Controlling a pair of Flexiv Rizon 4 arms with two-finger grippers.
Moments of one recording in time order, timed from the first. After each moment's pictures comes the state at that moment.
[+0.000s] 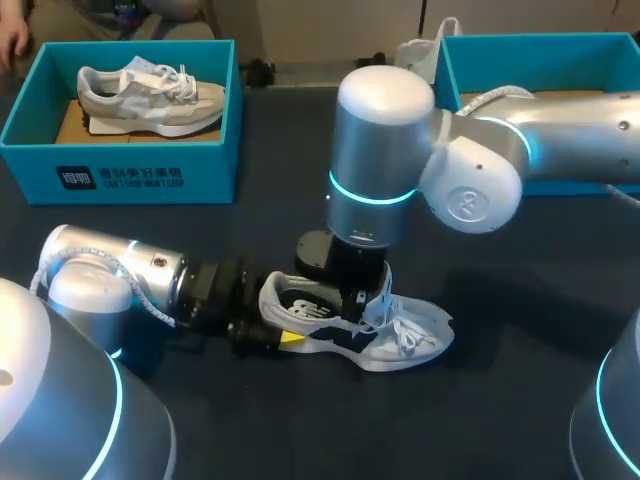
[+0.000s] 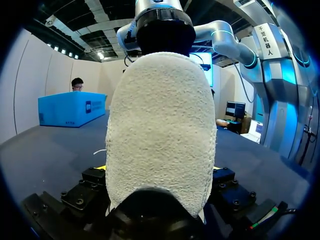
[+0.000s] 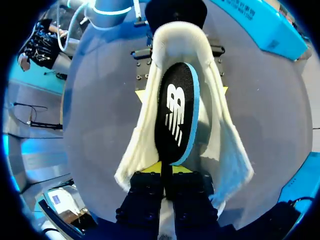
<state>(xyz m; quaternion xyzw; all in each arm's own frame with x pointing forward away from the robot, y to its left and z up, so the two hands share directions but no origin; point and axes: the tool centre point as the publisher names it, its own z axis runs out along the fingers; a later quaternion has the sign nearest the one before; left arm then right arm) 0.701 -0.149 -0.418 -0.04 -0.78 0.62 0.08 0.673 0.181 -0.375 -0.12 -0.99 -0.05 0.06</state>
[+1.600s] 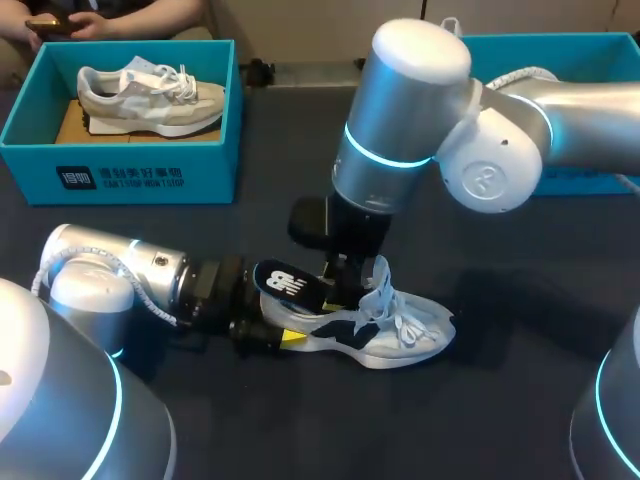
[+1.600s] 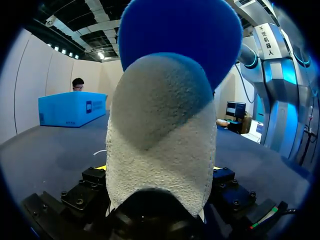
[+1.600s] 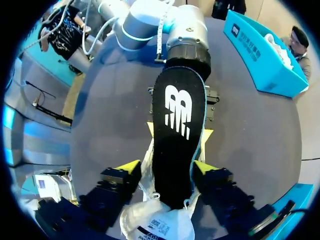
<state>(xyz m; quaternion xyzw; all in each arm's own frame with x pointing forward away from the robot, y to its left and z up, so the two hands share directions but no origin) 0.703 -0.151 -0.418 -0.04 -0.78 0.62 0.08 0.697 0.206 -0.325 -0.03 -0.99 -0.13 0.05</state>
